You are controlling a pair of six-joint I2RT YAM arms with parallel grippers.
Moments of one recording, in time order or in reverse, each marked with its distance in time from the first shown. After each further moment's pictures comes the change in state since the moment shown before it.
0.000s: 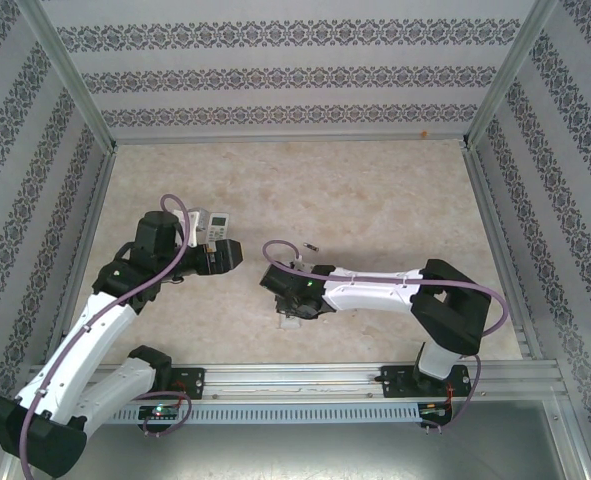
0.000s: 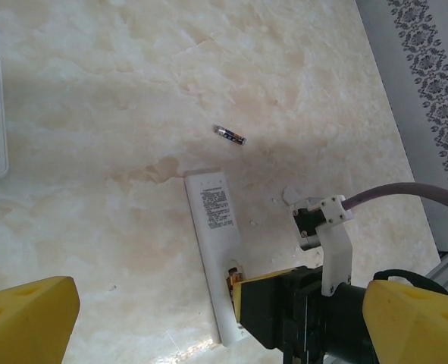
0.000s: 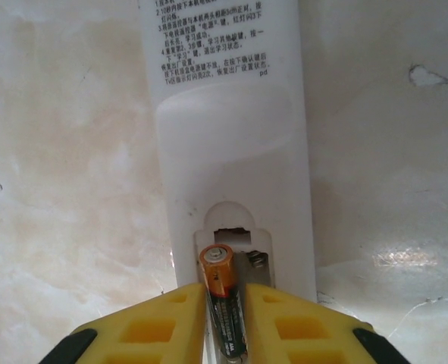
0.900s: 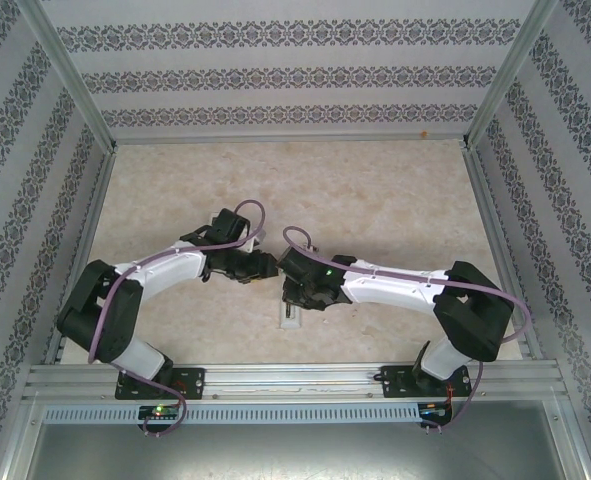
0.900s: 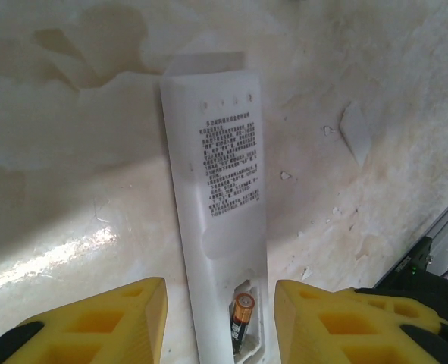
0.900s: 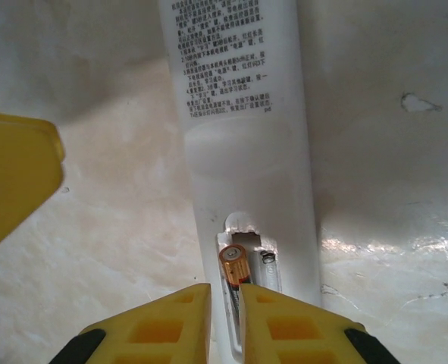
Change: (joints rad) left arm -0.156 0.684 0.002 0.316 0.184 -0.137; right arm -0.106 -0.096 -0.054 0.060 -0.144 -0.037
